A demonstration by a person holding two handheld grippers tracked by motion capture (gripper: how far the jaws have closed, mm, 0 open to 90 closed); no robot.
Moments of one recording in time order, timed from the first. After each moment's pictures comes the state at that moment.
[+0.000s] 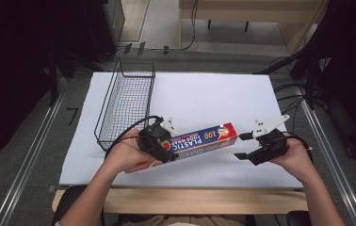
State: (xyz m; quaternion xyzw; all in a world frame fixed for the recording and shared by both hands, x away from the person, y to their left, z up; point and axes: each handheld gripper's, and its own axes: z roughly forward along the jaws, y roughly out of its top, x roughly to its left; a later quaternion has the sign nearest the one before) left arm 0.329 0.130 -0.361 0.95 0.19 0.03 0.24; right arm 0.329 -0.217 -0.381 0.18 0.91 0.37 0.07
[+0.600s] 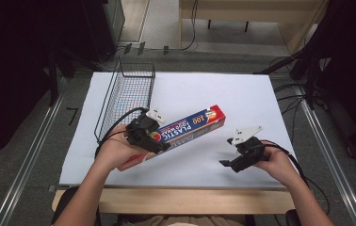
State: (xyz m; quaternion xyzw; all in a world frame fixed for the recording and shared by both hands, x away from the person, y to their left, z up) left arm 0.336 0.160 -0.342 0.92 0.27 0.05 0.27; right arm 0.332 -0.177 -0.434 0.20 0.91 0.34 0.08
